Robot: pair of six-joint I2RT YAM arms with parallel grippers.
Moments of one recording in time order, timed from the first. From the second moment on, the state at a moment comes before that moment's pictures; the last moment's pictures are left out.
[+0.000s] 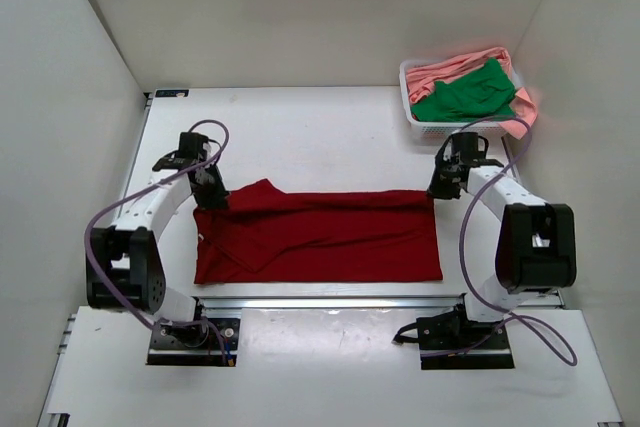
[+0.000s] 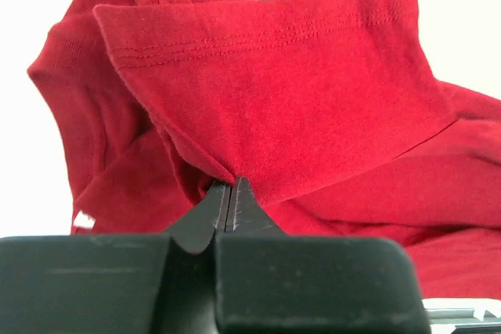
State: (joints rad) left arm -0.06 1.49 1.02 -0.68 0.07 -0.44; right arm 0.01 1.59 0.98 -0.40 -0.11 0.31
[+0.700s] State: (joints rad) left arm -0.09 1.25 0.84 -0.75 -0.03 -0.48; right arm -0.03 1.37 0.72 -0.37 -0.15 0.26
